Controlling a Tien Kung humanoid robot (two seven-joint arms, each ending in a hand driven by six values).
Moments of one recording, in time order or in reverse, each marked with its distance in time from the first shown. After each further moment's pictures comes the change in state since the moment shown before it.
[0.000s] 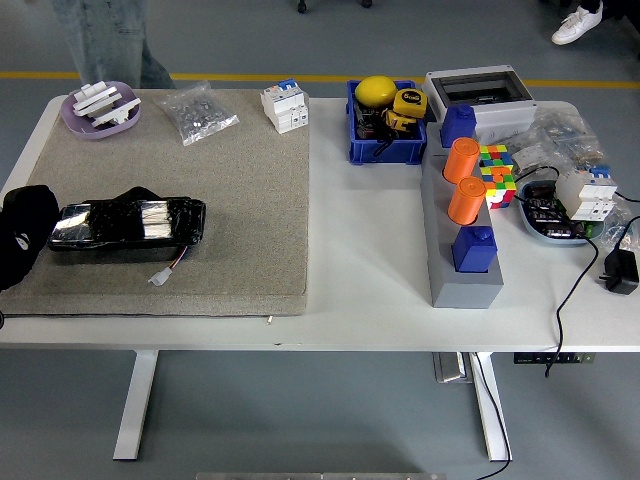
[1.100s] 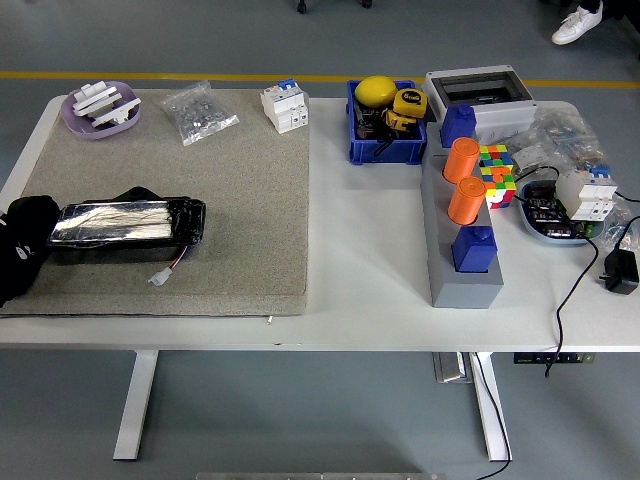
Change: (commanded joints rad) left arm 0.024 0.033 -0.041 -0.052 0.010 -0.122 -0.001; right arm -0.001 -0.006 0.011 0.003 -0.016 -0.003 -0.003
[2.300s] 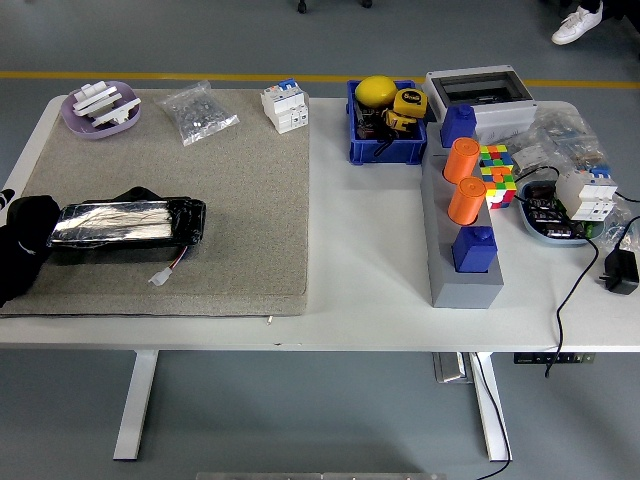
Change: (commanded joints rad) left arm 0.128 -0.050 -0.325 -0.150 -0.405 0.113 -0.175; right arm -0.009 0.005 0.008 -0.001 -0.029 0.003 -0.005
